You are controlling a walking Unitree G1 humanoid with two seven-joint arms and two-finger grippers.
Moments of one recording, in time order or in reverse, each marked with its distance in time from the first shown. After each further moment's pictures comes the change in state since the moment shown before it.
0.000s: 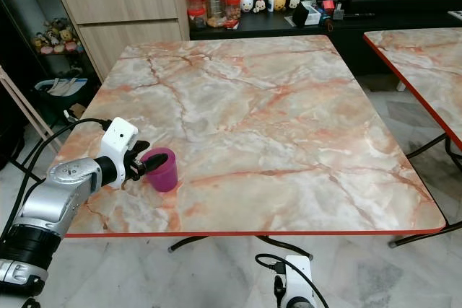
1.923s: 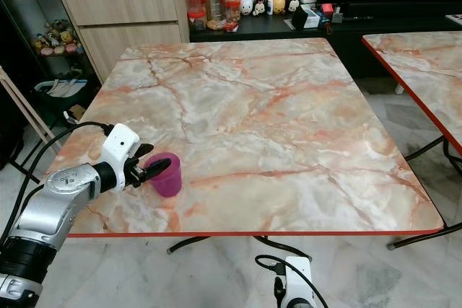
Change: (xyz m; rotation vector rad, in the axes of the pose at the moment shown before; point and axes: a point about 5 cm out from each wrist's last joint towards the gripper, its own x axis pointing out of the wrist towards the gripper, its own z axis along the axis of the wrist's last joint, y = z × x) left arm -0.007 -0.012 -0.004 0.079 -0.032 -0.058; right arm -0.001 0.000 -0.002 -0.005 0.005 0.003
